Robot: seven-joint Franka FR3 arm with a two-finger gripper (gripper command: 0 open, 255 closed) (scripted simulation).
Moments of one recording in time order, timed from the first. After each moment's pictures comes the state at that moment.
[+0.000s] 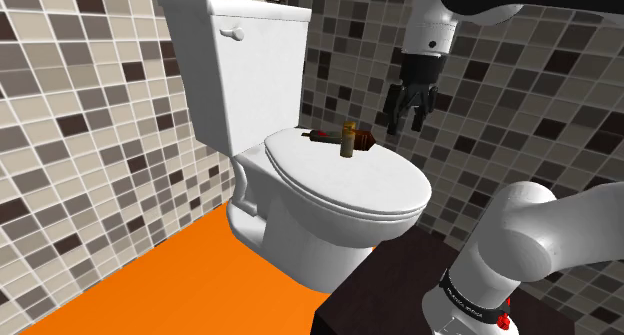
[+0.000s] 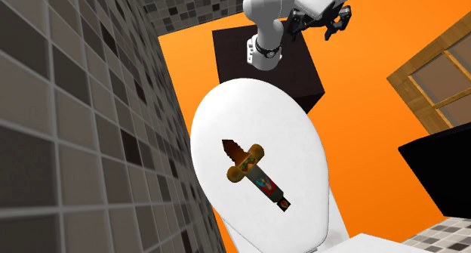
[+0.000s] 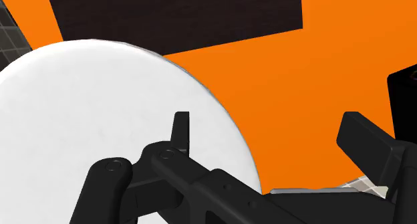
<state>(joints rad) -0.01 -0.83 -0.03 -2.38 0.08 1.44 0.17</state>
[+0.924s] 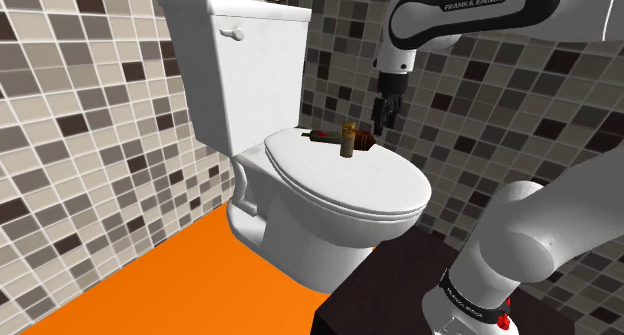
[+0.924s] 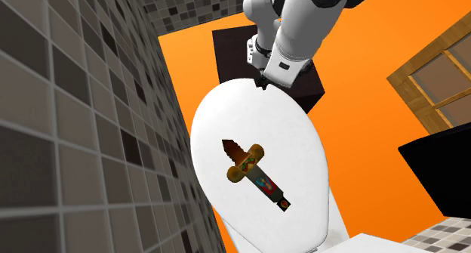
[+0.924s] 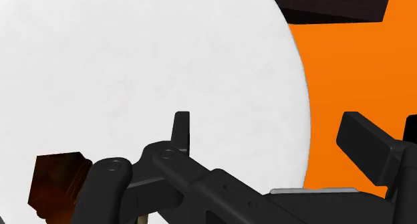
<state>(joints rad) 0.02 -0.50 -0.23 -2.30 -0.09 1.68 -0.26</state>
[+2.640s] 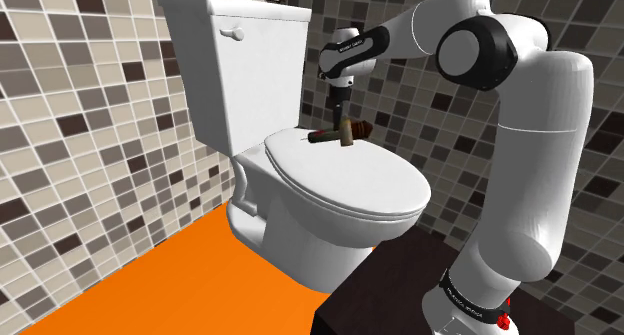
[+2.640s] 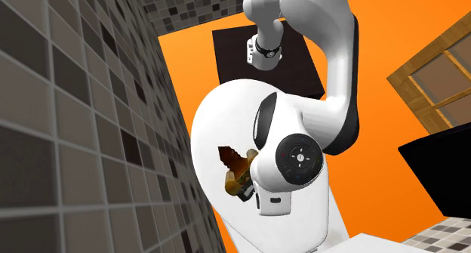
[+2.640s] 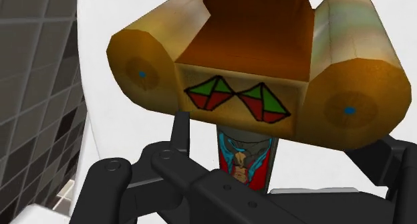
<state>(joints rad) 0.00 0.31 -0.34 -1.72 0.01 2.01 -0.96</state>
